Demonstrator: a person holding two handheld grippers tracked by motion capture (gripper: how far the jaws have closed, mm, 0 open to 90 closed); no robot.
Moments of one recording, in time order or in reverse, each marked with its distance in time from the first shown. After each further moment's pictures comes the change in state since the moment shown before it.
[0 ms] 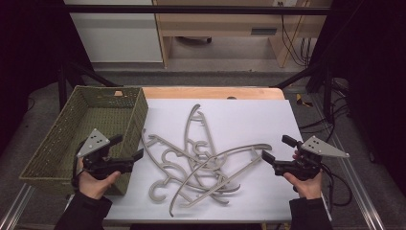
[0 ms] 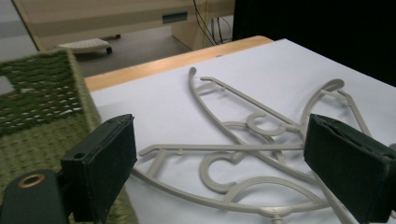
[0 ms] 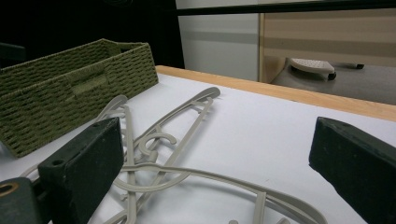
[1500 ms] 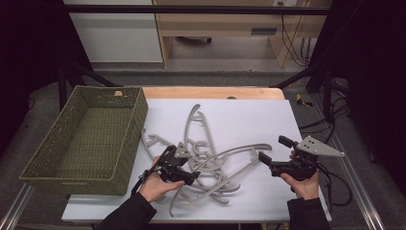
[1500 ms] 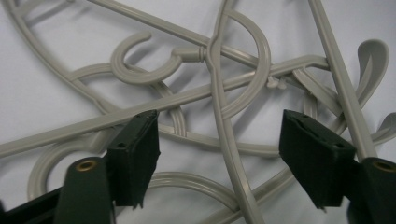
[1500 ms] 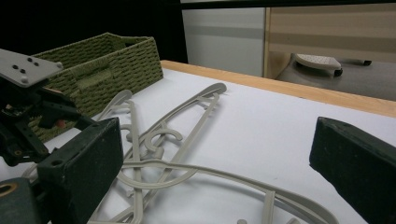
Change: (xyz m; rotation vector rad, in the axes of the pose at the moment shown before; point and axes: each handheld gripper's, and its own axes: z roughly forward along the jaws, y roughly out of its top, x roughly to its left) left arm -0.101 -0.019 0.136 0.456 -0.223 0.198; right arm 0.006 0.000 0.006 0.025 0.015 -0.008
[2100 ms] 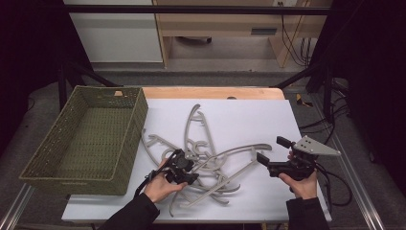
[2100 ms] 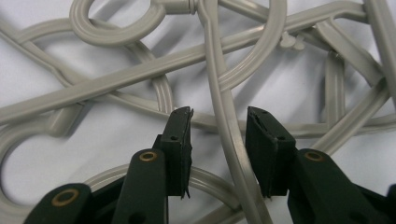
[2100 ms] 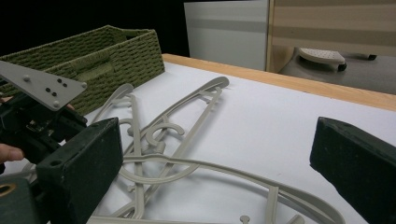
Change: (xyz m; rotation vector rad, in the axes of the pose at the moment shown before) left arm -0.002 -0.004 0.027 0.143 0.005 -0.003; right arm 0.001 -0.002 0.005 0.025 0.007 -0.002
